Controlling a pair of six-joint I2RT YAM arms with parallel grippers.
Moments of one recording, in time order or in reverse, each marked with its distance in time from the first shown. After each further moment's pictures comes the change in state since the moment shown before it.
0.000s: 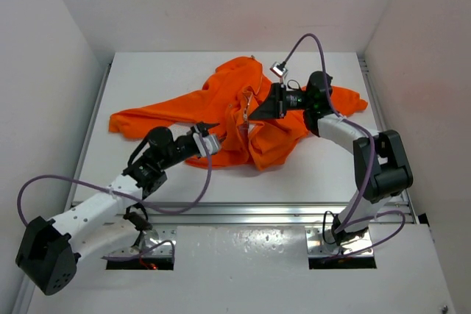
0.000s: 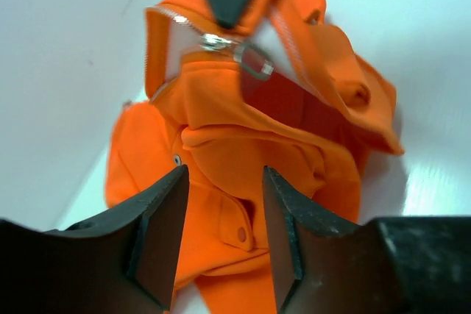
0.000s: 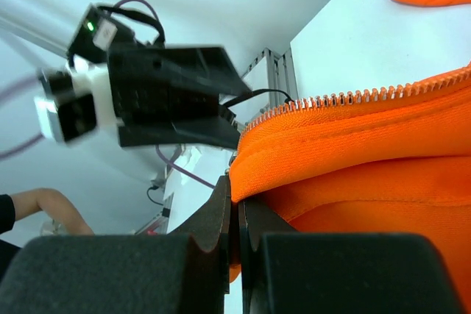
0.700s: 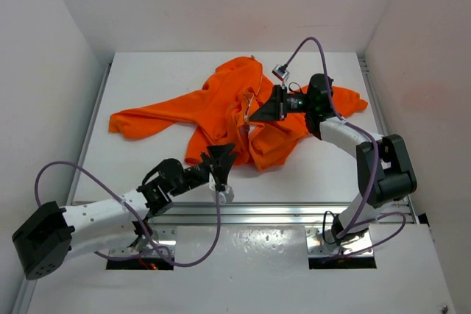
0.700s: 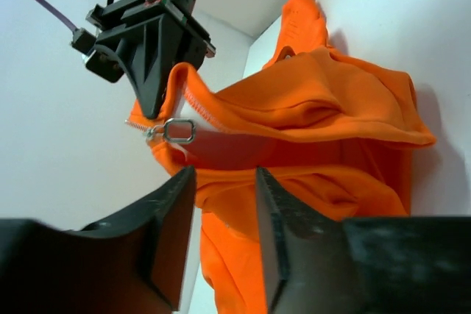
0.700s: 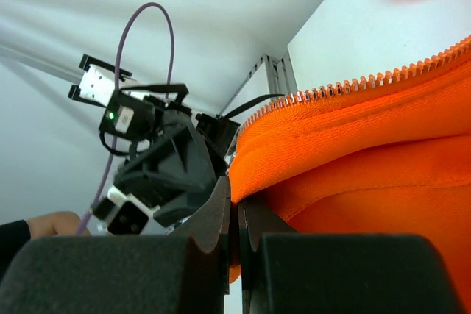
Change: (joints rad) left arm -0.310 -0.035 -0.276 0.367 -0.156 0.564; right arm 0.000 -0.048 -0.041 -0.071 0.052 0.009
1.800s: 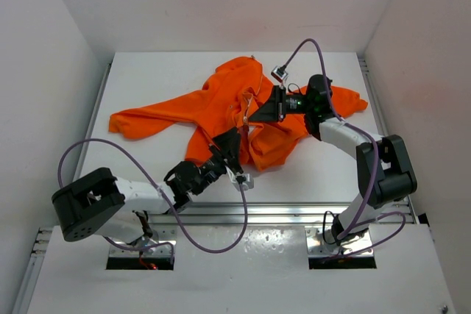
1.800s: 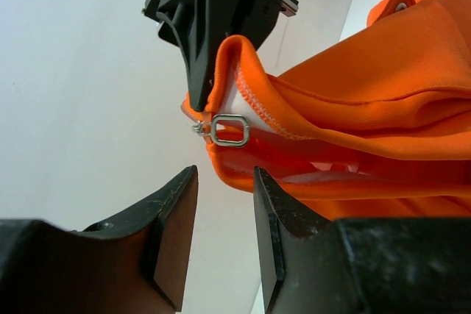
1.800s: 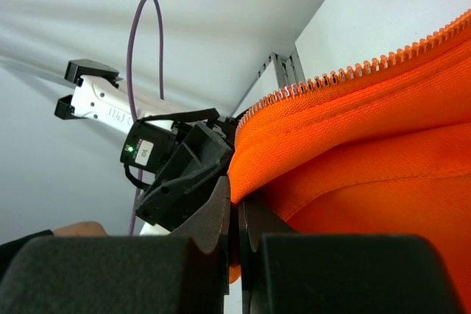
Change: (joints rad) left arm -0.109 0.428 0.034 0.566 -0.387 0.225; right arm 0.009 -0.006 -0.008 -0.011 0.014 0.063
